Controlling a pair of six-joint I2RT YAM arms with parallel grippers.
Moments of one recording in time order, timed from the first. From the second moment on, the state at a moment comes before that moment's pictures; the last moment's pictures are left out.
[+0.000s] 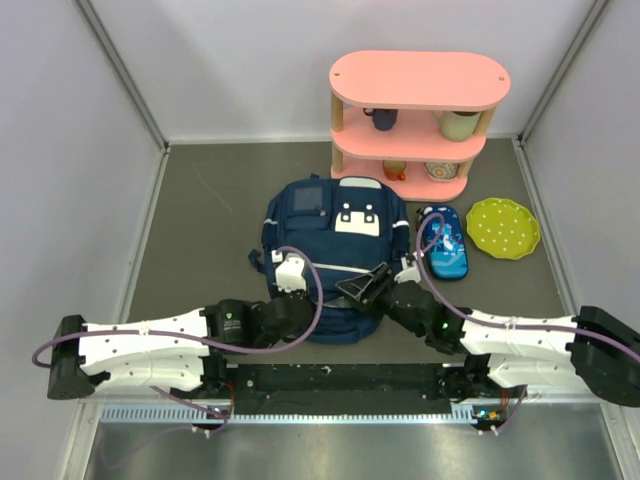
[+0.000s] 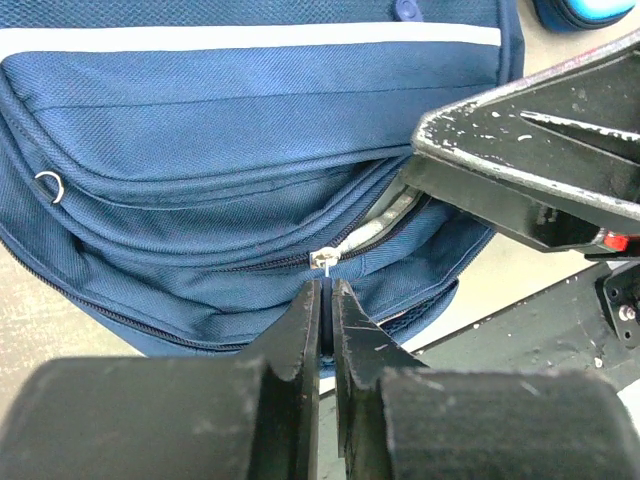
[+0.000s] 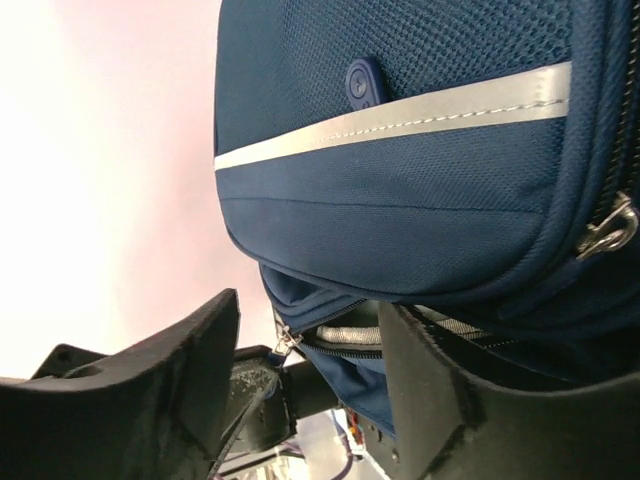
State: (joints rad) left arm -1.33 0.93 0.71 -0.53 -0.61 -0.90; right arm 1.09 1.07 0.34 0.38 0.34 1.51
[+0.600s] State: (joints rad) left arm -1.40 1.01 0.71 -0.49 -0.64 -0.76; right arm 1.07 1.28 0.37 0.43 0.33 1.71
